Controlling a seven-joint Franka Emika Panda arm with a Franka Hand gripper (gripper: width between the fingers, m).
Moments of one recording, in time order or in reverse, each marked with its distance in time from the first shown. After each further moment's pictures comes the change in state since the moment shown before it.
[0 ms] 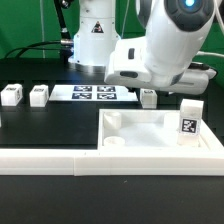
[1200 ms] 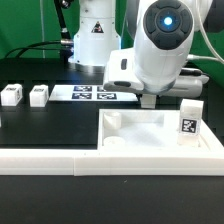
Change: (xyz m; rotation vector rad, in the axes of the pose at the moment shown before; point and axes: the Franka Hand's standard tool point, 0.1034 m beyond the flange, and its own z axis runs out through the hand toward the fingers) arm 0.000 0.002 0.018 0.061 -0.034 -0.011
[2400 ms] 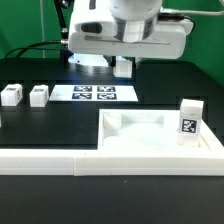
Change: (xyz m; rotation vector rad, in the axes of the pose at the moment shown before) arm -0.008 0.059 -0.127 -0.058 0.262 -0.076
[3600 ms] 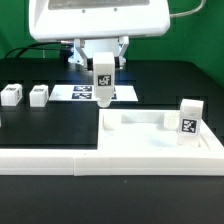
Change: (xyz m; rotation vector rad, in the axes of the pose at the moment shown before) arm 0.083 0.038 -0.100 0.063 1.001 -0.049
